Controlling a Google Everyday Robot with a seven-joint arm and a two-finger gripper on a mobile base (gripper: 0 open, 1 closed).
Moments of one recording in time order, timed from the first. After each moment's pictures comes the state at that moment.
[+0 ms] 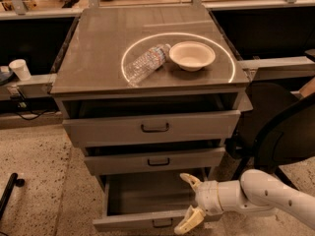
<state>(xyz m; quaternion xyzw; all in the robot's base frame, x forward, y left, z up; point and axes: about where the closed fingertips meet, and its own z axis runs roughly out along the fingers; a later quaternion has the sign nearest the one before) 0.403 -0.070 0.509 -0.52 0.69 0.36 0.36</state>
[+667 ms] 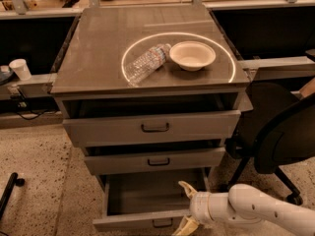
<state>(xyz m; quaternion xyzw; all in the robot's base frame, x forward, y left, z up) 0.405 -0.068 0.436 -0.56 0.70 0.28 0.36</state>
